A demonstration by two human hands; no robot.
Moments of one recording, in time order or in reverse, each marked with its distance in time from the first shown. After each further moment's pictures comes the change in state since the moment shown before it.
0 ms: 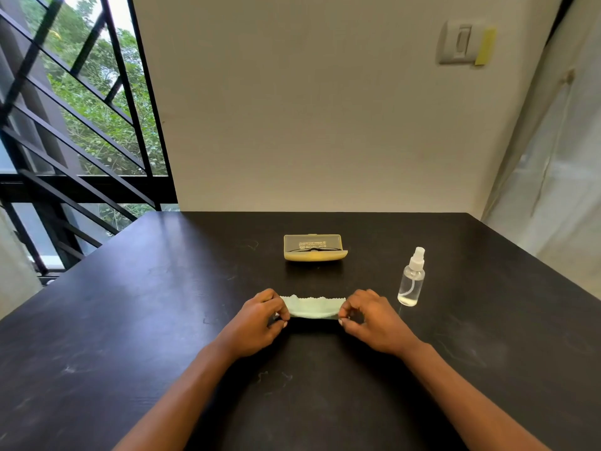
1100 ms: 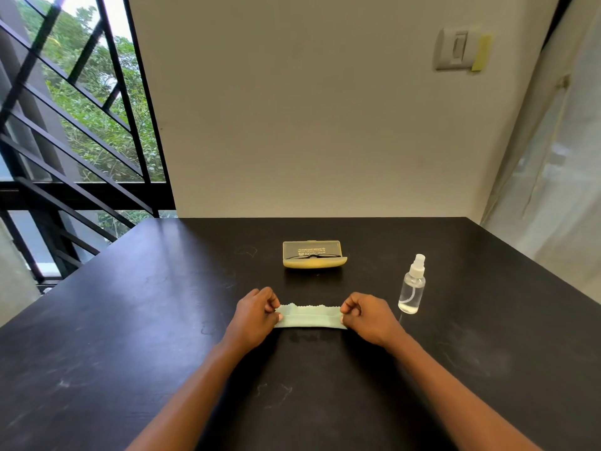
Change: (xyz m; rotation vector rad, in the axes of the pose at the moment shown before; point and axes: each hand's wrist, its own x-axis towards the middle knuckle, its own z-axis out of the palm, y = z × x) left_hand 0.024 -0.005 0.005 -0.096 0.152 -0.359; right_hand 0.024 -0.003 0.001 0.239 -0.006 0.389
